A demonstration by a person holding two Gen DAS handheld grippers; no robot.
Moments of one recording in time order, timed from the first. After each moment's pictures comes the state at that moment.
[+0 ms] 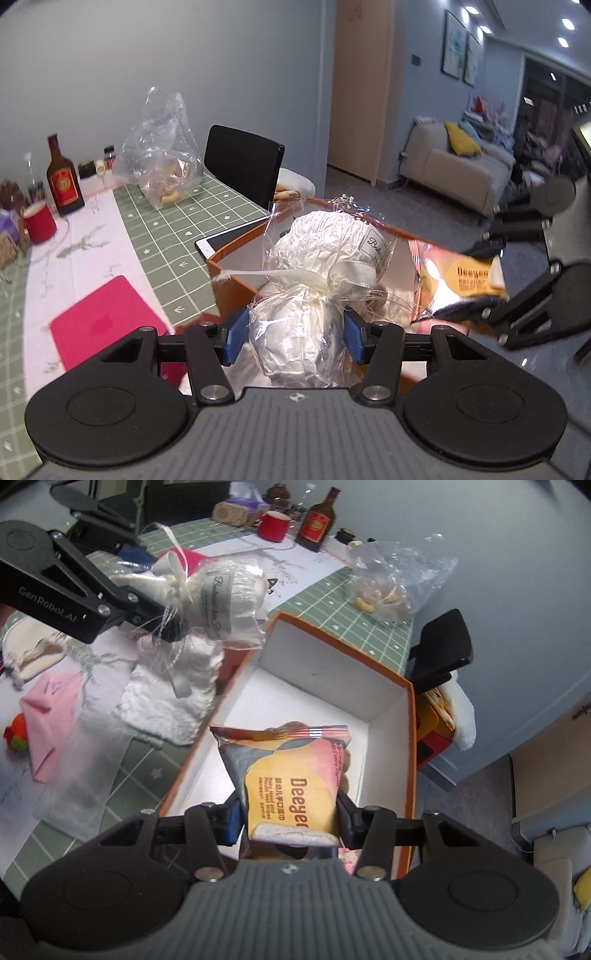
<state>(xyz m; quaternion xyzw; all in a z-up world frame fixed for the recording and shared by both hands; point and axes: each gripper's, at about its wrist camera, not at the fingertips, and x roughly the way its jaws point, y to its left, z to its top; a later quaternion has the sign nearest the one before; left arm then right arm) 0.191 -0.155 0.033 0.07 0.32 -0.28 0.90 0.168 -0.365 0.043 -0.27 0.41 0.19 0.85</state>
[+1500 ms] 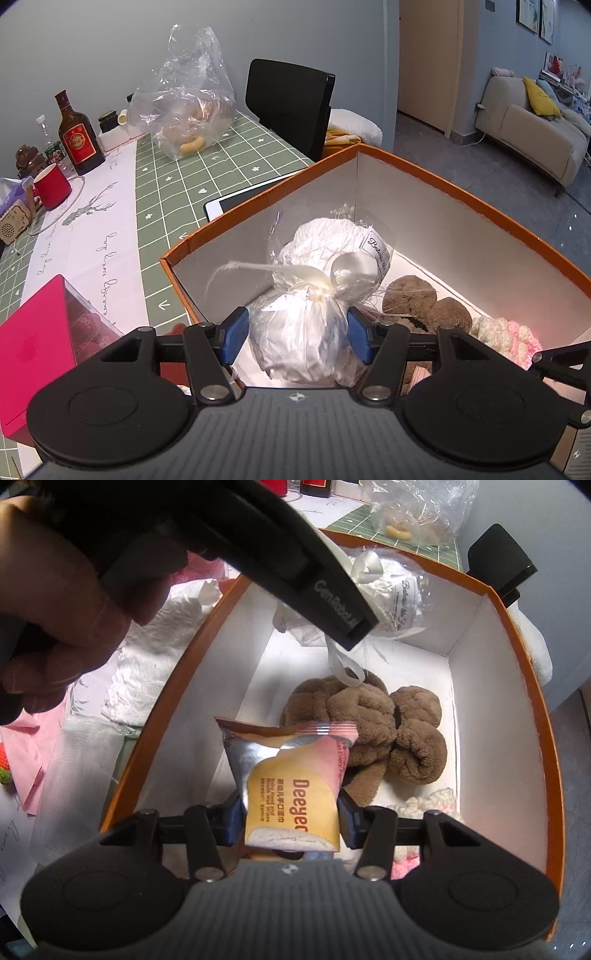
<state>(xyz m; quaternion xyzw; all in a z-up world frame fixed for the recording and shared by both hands) 0.283 -0.259 -0.031 0.13 0.40 -0.15 0.90 0.229 -0.365 -0.062 -0.15 0.49 0.24 0.82</state>
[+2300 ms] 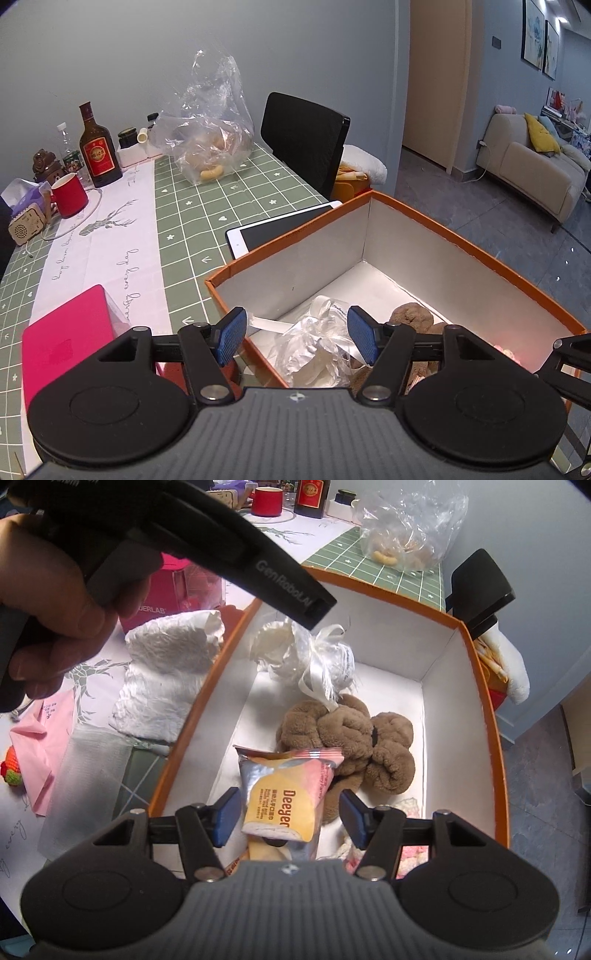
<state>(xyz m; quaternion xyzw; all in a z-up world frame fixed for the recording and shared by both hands) 0.268 -0.229 0.005 0.09 0.36 -0.15 0.92 0.206 -0.364 -0.024 -0.17 0.46 0.22 0.84</state>
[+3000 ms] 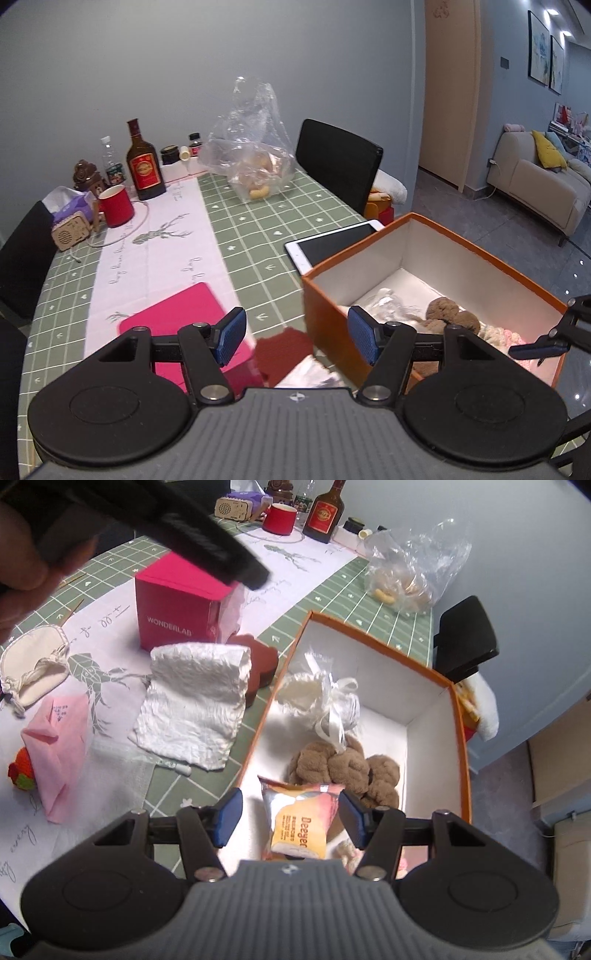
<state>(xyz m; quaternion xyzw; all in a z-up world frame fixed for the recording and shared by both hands) 0.227 -0.141 0.052 0.08 0.33 -0.12 0.93 0.177 -0.310 0.022 -0.24 0.43 0.20 0.85</state>
